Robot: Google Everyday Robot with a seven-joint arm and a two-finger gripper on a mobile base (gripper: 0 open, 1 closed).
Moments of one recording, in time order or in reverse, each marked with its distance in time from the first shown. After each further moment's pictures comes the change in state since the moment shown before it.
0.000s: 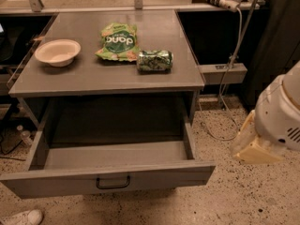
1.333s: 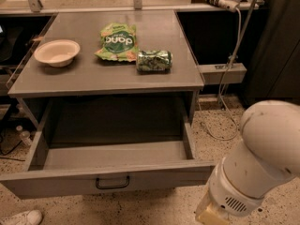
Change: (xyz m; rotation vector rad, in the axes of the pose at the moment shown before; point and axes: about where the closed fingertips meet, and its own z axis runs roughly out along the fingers) arm 0.017 0.073 0.159 -0.264 0.004 0.123
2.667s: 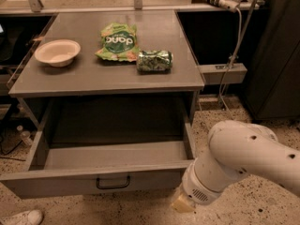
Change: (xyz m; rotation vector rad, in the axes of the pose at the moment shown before) arm -0.047 -0.043 0.083 -0.001 -0.105 0.011
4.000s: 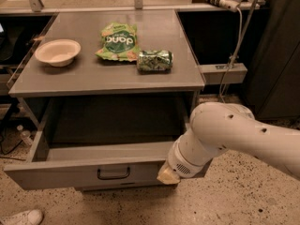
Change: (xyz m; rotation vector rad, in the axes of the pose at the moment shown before) arm -0.062 -0.051 0.000 0.094 -0.062 -0.089
